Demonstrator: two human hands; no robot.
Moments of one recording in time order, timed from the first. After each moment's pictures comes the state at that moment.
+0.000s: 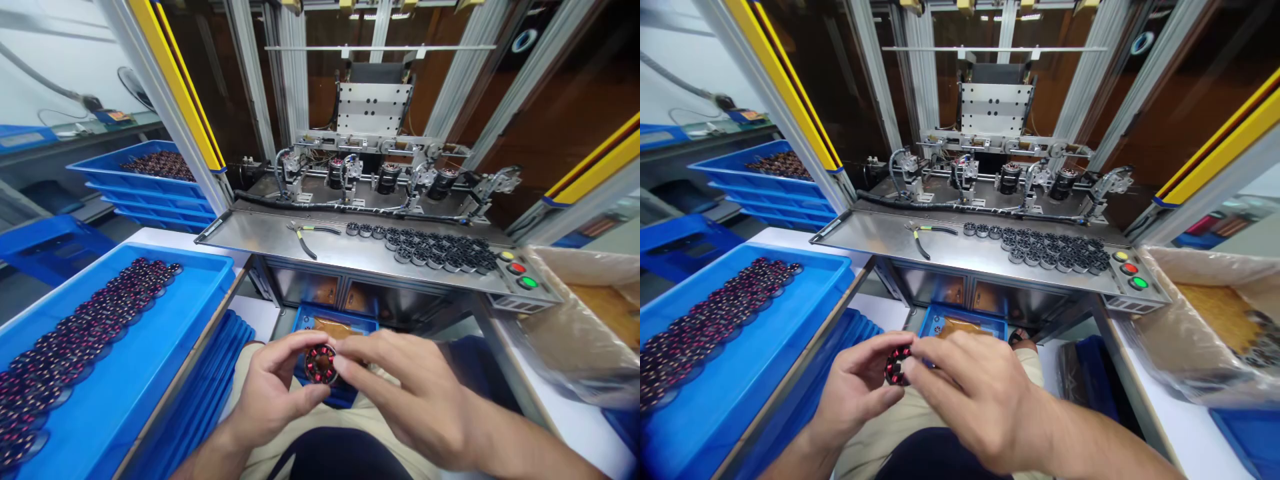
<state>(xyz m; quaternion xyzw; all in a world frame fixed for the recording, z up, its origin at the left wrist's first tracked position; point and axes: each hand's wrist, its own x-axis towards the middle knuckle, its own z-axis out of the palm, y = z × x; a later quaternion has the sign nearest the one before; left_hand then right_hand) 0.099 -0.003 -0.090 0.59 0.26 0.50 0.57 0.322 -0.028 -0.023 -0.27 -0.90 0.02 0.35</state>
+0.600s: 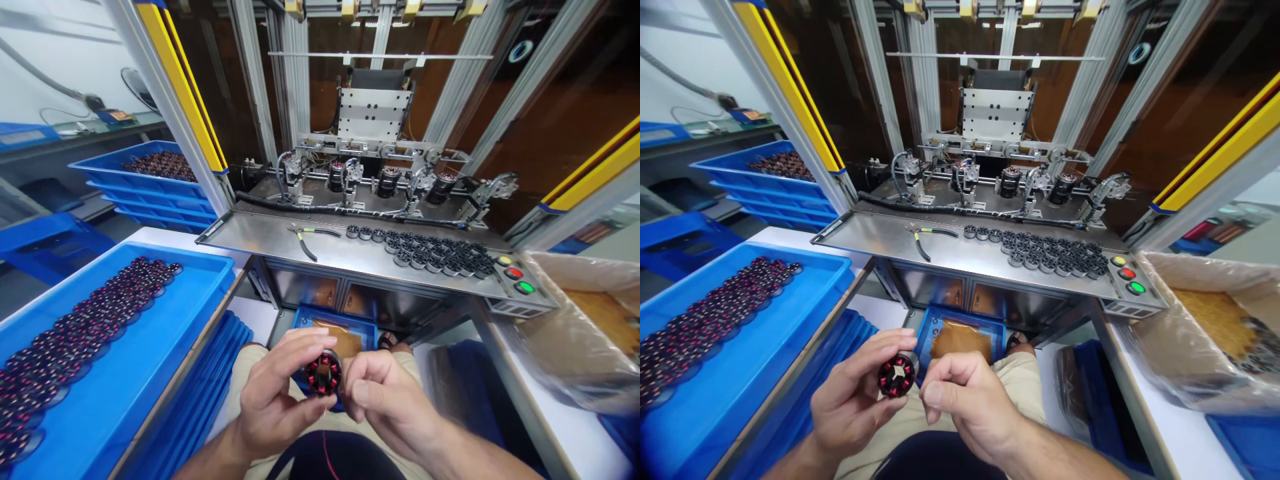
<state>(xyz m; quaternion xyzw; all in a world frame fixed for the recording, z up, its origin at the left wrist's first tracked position) 0.105 0.001 -0.092 0.75 0.17 0.57 0.27 0.282 -0.041 -0.083 -0.27 -0.29 0.77 0.50</state>
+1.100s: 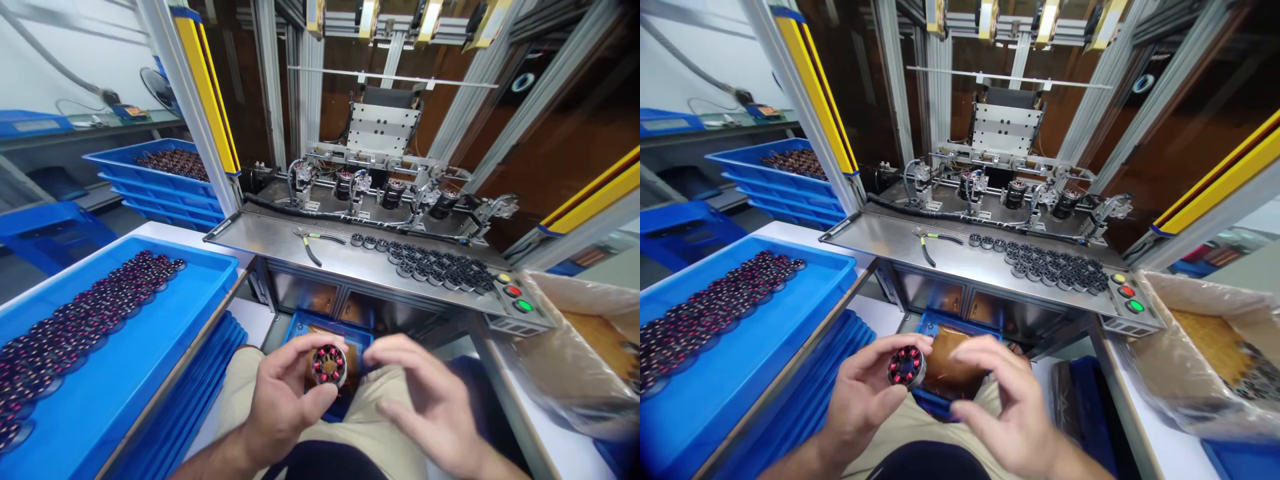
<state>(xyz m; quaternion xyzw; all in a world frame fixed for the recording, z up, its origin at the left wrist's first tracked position) 0.119 -0.014 -0.079 0.54 0.25 0.57 0.57 0.325 -0.041 -0.071 -0.33 -0.71 0.34 0.52</state>
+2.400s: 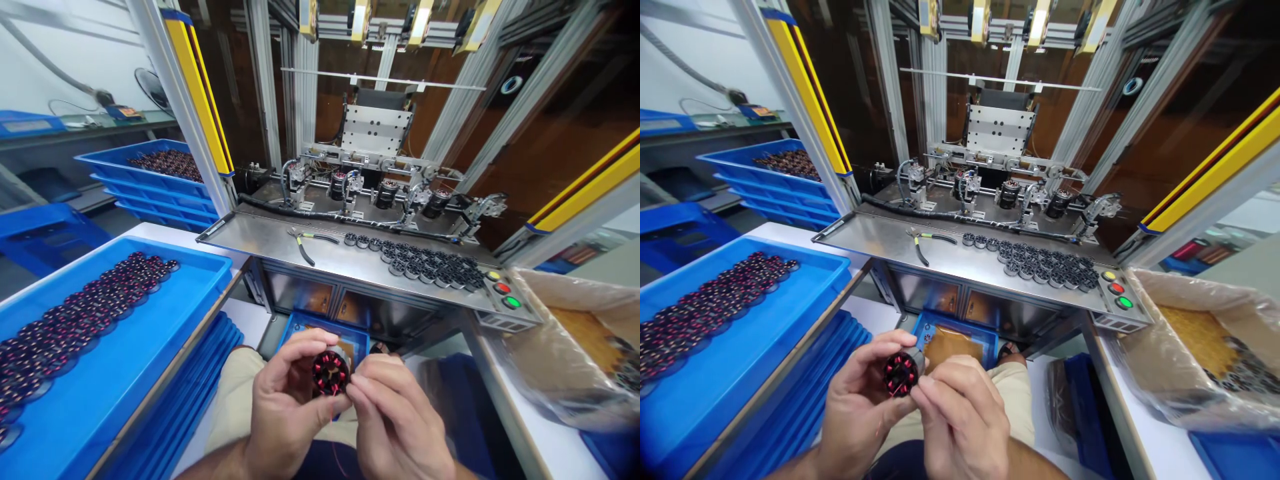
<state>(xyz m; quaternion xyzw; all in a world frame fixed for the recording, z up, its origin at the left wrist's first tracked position) 0.145 -0.029 -0.071 0.48 0.26 0.65 0.53 0.274 -0.049 -0.057 -0.35 -0.67 0.00 0.66</state>
